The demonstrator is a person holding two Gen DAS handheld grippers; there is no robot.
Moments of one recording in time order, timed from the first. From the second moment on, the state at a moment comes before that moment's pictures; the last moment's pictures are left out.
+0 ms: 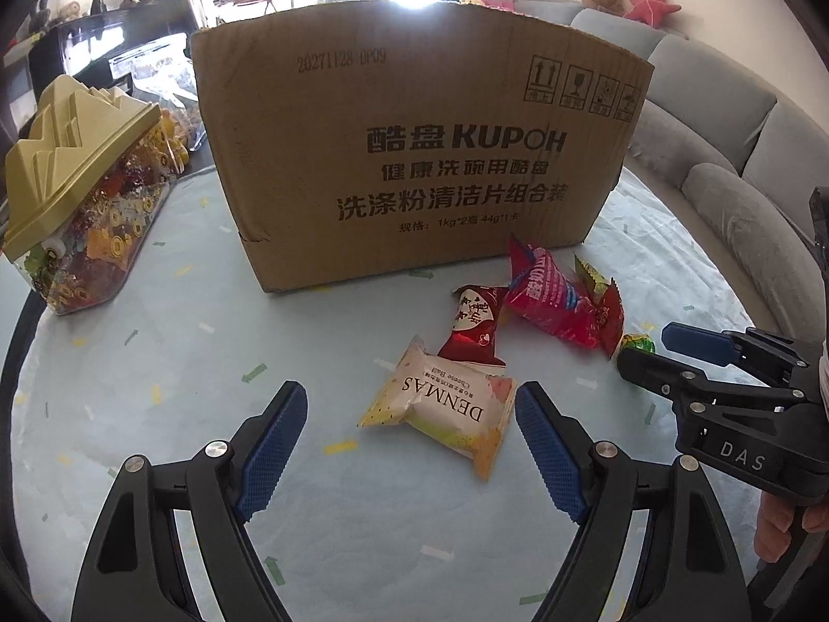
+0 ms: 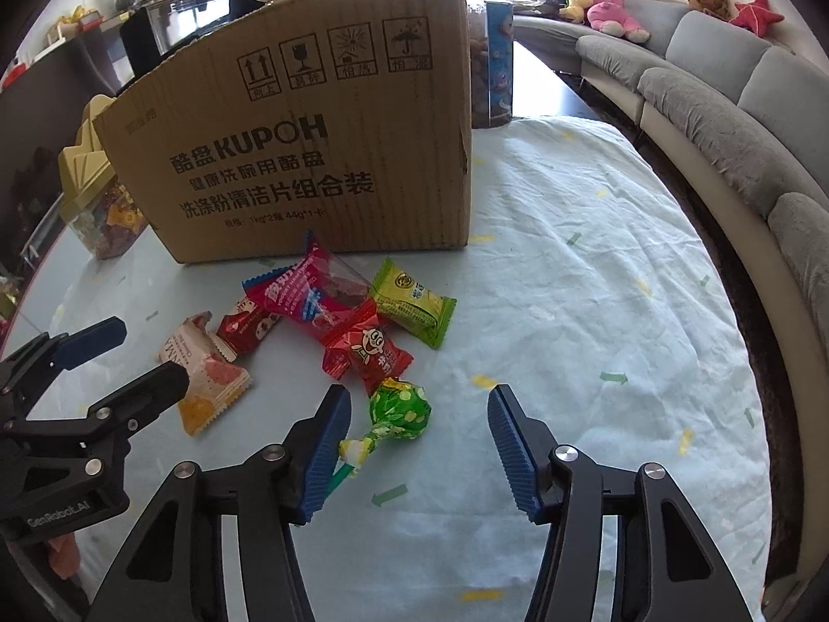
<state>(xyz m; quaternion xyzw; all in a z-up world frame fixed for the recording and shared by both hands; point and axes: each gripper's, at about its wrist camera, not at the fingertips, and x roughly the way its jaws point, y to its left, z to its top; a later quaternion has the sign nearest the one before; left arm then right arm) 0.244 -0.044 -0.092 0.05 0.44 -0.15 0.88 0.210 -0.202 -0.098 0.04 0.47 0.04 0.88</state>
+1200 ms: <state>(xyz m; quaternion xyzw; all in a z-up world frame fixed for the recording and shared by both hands) 0.226 -0.039 -0.067 0.01 0.42 -0.16 0.89 0.186 -0.185 -0.075 0.05 0.45 0.08 0.89</state>
